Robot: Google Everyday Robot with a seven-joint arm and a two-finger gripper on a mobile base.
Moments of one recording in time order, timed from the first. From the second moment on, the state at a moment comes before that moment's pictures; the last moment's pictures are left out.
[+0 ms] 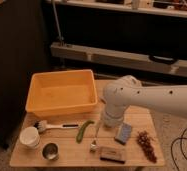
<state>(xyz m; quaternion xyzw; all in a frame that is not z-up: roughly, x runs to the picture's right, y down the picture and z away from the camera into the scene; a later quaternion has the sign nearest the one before) 0.067 0.185 0.663 -0.25 0.30 0.80 0.46</state>
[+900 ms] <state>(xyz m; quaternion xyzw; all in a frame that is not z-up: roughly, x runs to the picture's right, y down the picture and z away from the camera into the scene) 0.071 0.206 0.663 -0.21 0.33 0.82 0.42</state>
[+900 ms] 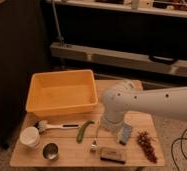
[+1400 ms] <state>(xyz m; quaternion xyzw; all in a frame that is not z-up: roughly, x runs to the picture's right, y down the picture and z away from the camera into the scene) 0.074 0.218 0.671 -0.23 0.27 0.80 0.49</state>
